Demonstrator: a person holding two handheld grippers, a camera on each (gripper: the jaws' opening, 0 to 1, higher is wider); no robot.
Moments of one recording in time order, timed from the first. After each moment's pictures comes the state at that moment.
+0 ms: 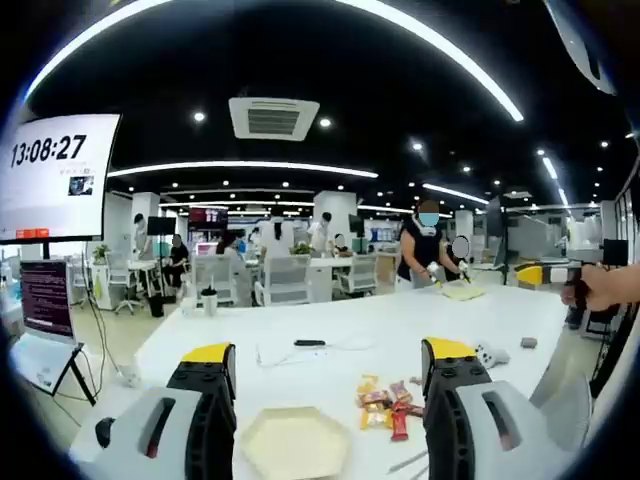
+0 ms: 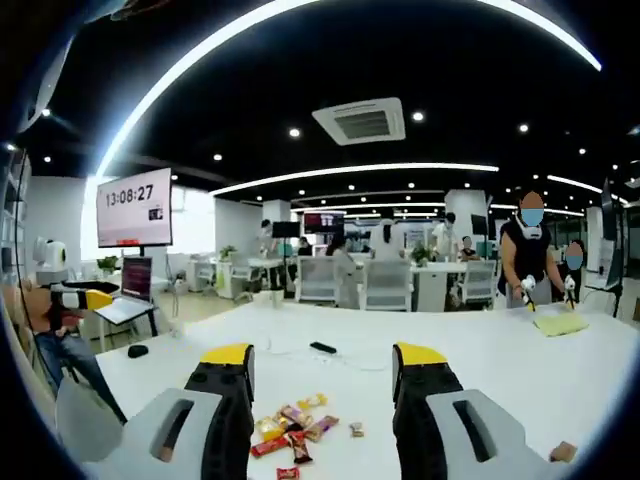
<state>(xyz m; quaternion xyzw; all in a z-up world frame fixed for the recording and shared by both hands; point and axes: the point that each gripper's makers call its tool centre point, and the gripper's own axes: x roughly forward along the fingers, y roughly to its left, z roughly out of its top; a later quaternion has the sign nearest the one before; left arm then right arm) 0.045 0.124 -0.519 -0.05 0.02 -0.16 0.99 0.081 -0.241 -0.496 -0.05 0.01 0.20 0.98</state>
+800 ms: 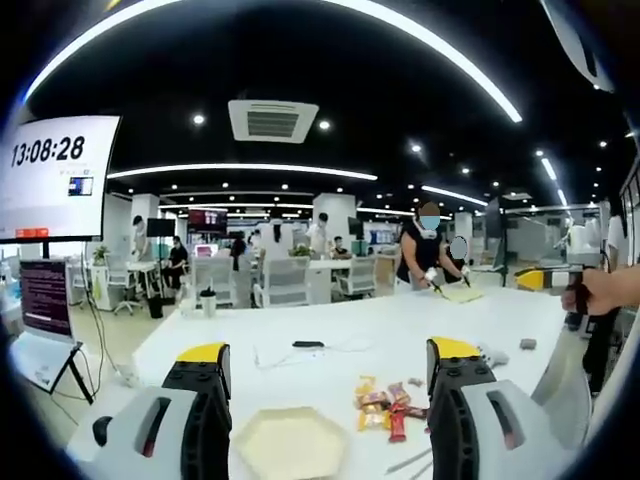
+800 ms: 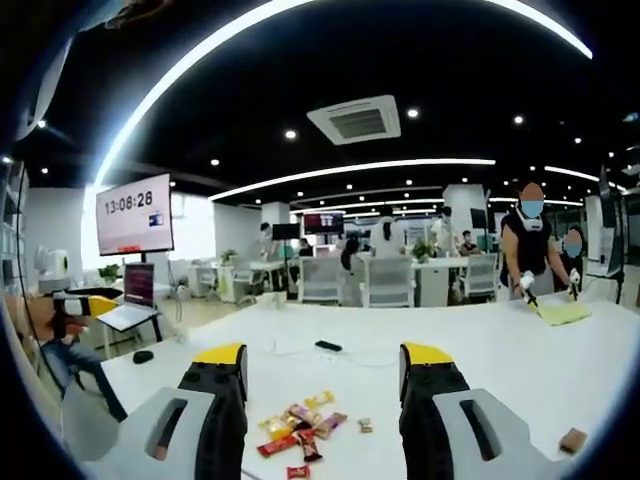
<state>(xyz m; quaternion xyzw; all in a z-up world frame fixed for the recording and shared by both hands) 0.043 0.114 -0.520 -0.01 0.01 -0.17 0.98 0.063 -0.241 -0.517 0.01 0.01 0.18 0.98</state>
